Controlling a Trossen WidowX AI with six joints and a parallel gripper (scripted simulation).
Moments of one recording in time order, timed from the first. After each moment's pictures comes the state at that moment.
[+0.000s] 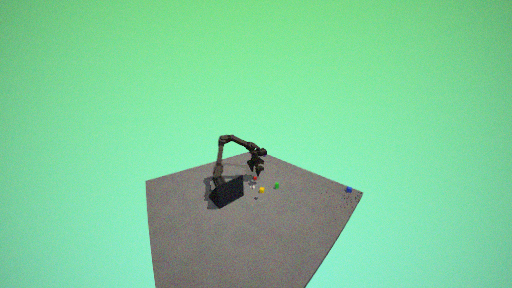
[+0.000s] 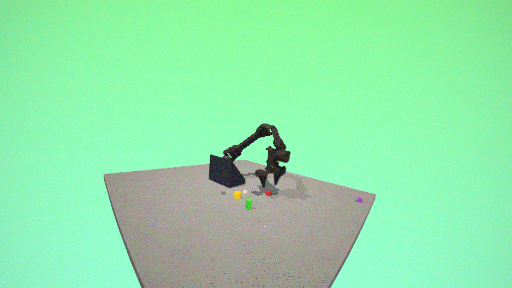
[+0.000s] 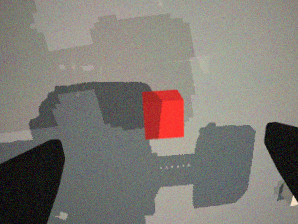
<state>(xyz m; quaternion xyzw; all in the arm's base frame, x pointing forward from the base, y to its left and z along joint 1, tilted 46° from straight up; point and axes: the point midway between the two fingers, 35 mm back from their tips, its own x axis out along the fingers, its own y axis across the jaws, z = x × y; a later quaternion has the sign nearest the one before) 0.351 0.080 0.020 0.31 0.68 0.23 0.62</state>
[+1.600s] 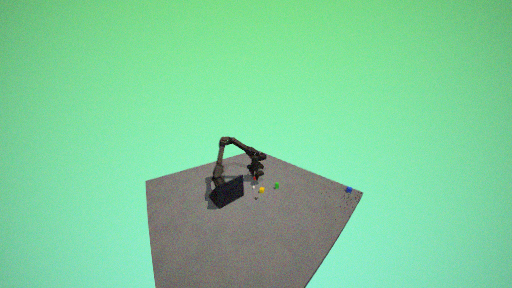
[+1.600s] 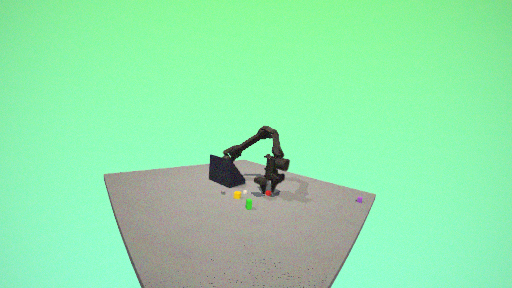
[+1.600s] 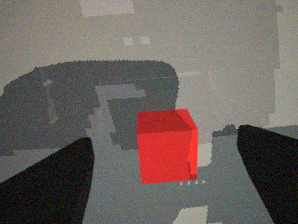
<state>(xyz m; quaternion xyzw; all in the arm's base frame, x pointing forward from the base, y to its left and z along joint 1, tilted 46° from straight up) 0.346 0.109 -0.011 0.31 0.69 0.23 0.62</state>
